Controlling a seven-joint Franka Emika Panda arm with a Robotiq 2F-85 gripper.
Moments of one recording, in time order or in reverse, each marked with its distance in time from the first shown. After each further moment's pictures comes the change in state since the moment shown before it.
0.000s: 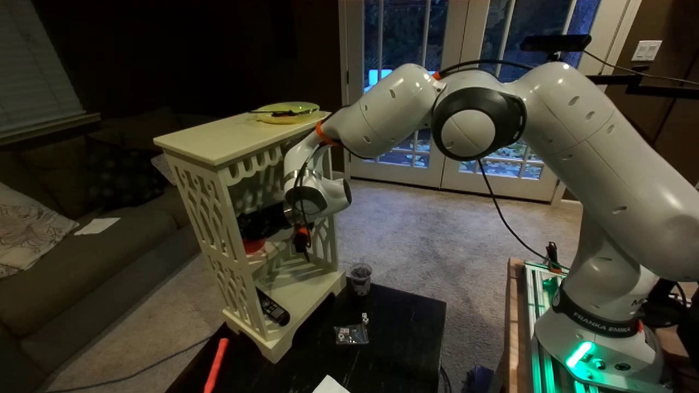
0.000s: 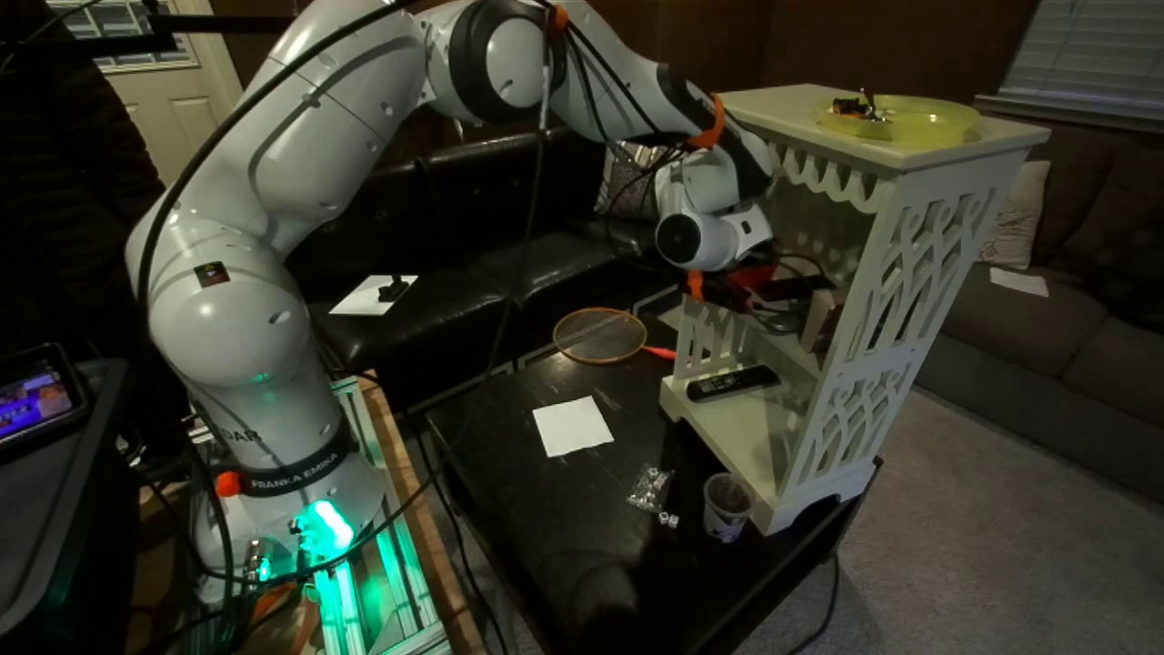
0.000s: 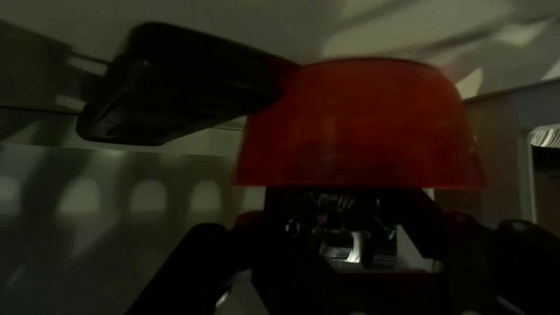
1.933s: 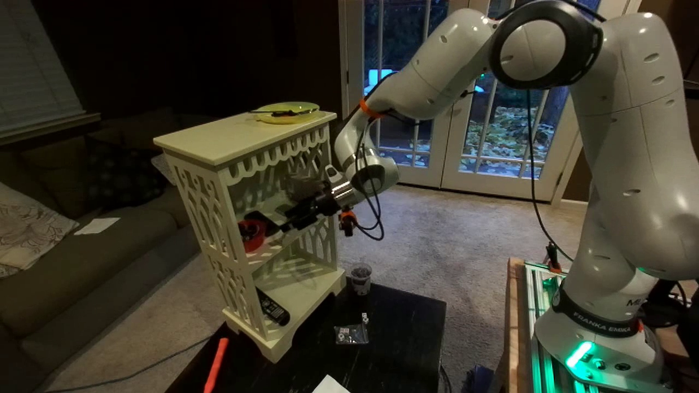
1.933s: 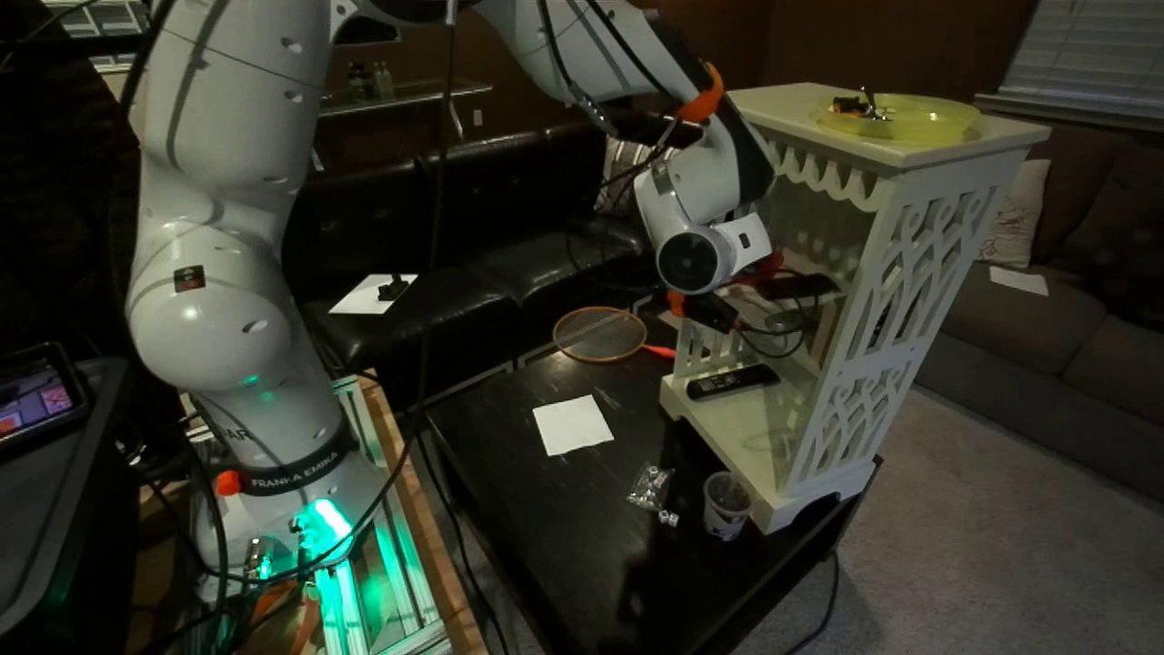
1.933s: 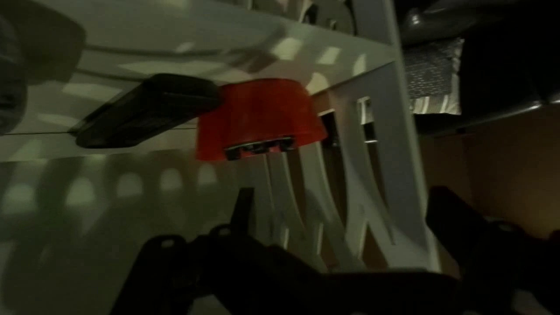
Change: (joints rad) arm -0.148 -0.376 0.012 -0.568 -0.415 -0.383 0.252
